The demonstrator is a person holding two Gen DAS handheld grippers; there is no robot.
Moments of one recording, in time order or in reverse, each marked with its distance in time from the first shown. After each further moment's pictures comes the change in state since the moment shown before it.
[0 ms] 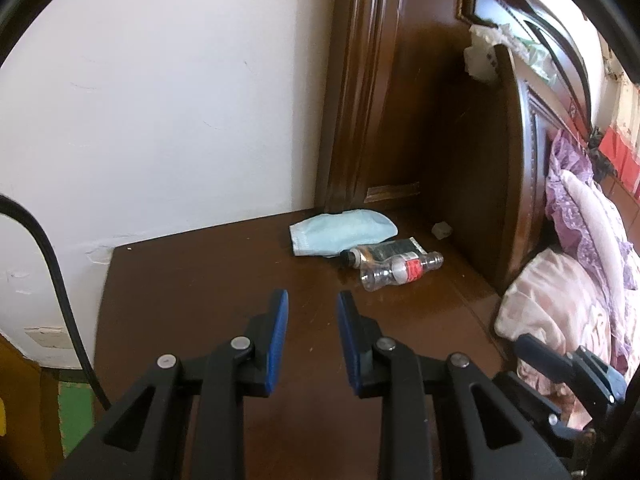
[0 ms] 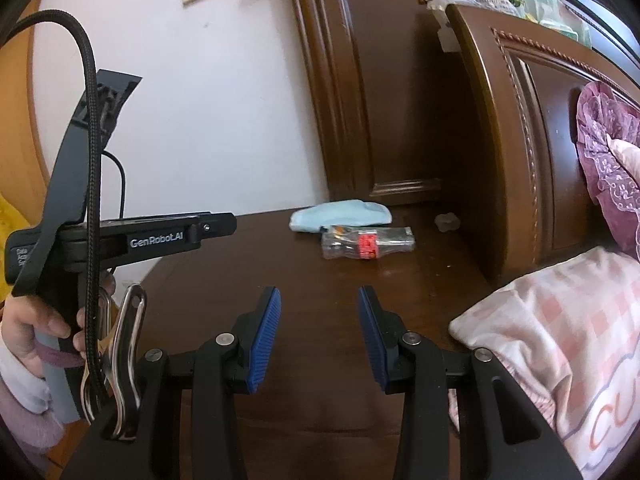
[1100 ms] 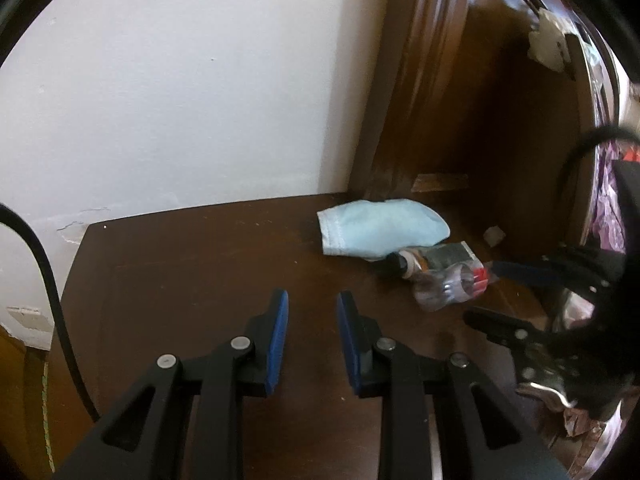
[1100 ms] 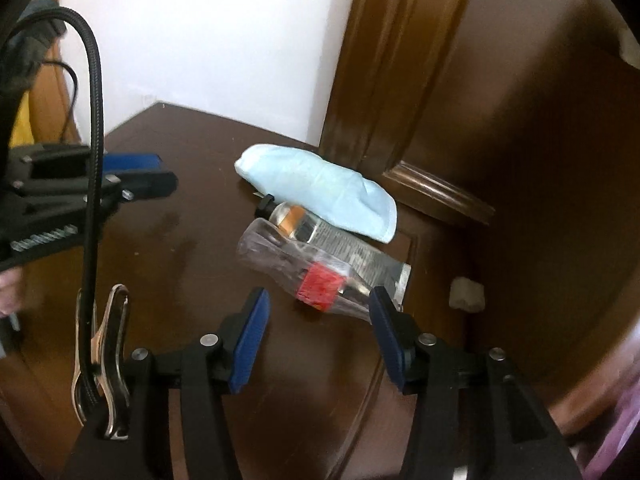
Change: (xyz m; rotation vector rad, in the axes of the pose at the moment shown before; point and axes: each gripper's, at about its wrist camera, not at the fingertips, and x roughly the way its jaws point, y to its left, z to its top) left arm 0.069 0.030 -0.012 -0.089 0.027 0.035; right arm 0.143 -0.028 0.055 -0.489 0.354 0.004
